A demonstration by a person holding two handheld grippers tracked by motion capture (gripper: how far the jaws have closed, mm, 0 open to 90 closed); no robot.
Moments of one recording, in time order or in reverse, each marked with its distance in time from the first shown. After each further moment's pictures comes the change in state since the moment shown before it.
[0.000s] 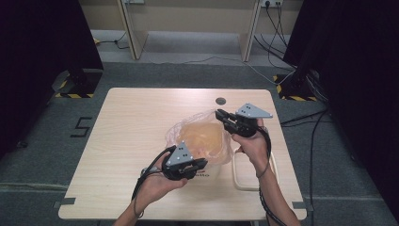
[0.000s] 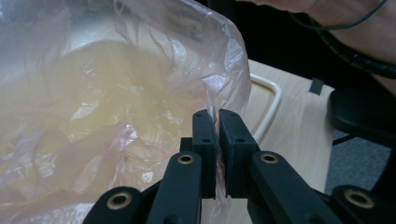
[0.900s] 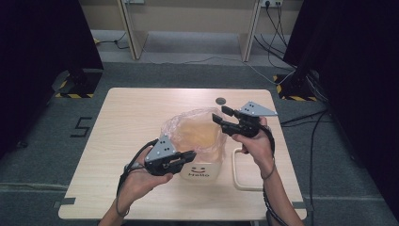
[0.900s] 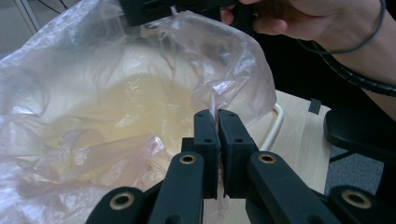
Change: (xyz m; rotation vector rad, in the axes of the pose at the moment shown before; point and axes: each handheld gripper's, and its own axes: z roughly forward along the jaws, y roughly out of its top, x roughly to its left) left arm 0.014 0.013 -0.044 -0.085 0.034 0.013; right arm 0.005 0.014 -0.013 -0.010 0.048 0.036
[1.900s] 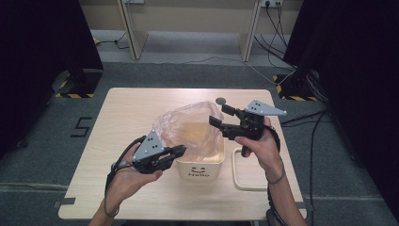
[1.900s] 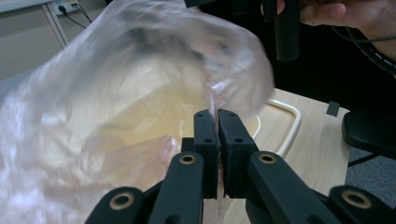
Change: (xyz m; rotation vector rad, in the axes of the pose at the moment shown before) left arm 0.006 0.009 -0.027 -0.016 0.070 0.048; right arm 0.018 0.023 -0.023 -0.065 0.126 0.086
